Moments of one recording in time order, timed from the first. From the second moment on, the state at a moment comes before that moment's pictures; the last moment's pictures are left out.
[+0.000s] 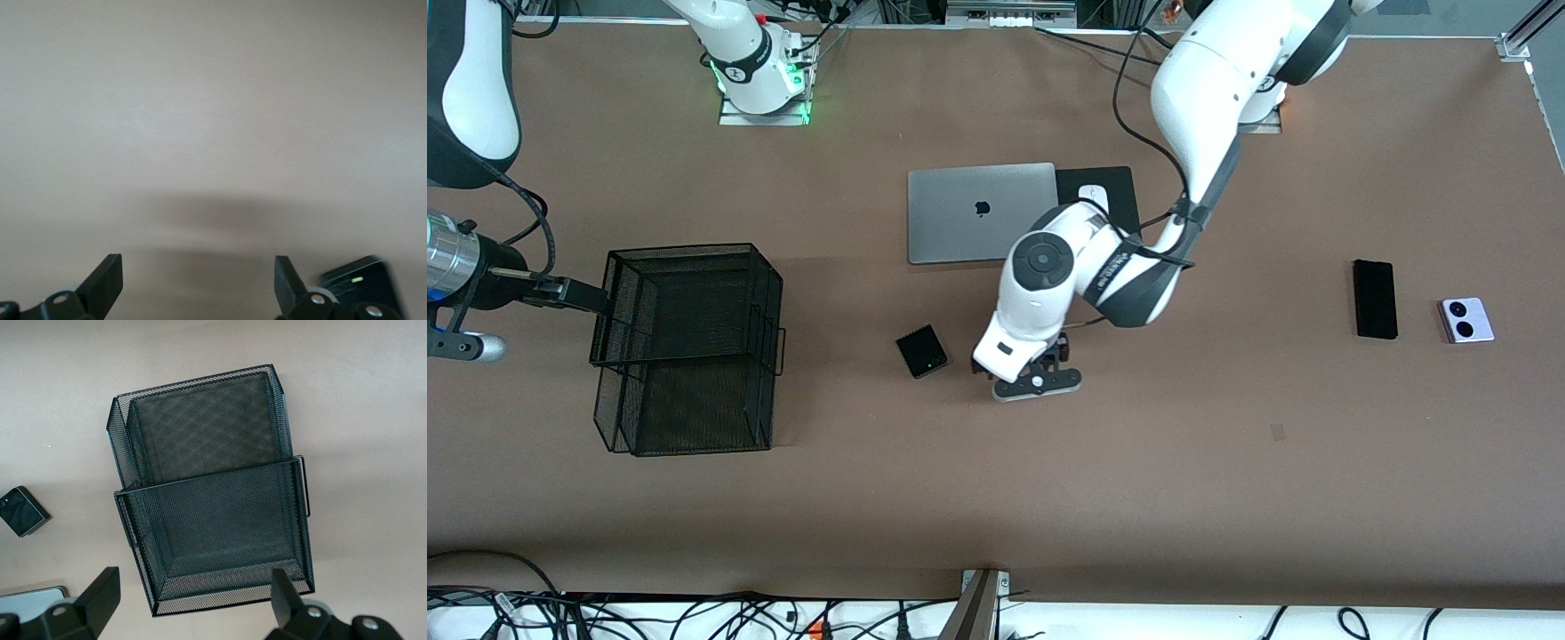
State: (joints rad) left arm -0.53 0.90 -0.14 -1.12 0.14 2.12 -0.81; right arm 0.03 0.31 -0.06 -1.41 0.04 1.64 0.10
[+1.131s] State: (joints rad) left arm -0.03 0.47 -0.13 -1.56 0.22 1.86 0.16; right arm 0.05 0.31 -0.06 -1.42 0.04 1.55 0.05
